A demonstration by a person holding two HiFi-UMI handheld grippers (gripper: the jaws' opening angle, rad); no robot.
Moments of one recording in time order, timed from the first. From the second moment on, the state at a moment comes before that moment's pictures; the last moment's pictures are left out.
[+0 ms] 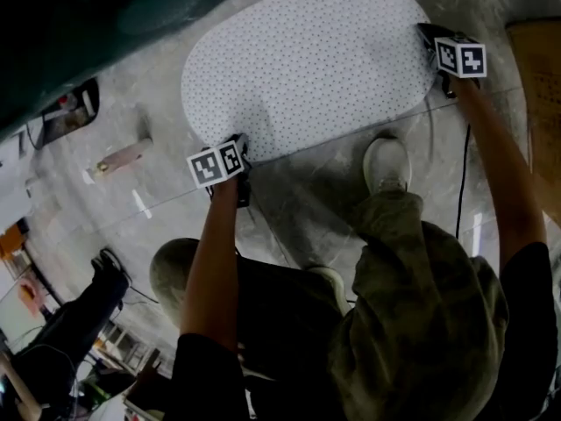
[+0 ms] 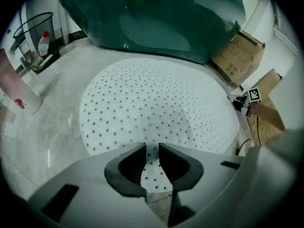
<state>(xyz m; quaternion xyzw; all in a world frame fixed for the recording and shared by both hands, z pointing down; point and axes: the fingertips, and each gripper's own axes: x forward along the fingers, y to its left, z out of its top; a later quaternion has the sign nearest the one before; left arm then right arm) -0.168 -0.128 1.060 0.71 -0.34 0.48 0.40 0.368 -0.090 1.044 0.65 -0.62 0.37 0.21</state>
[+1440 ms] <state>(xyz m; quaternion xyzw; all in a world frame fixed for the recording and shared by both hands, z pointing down) -0.157 -0.067 0.871 0.74 -0.48 0.24 0.41 0.212 0.042 0.902 0.63 -0.57 0.50 0.17</state>
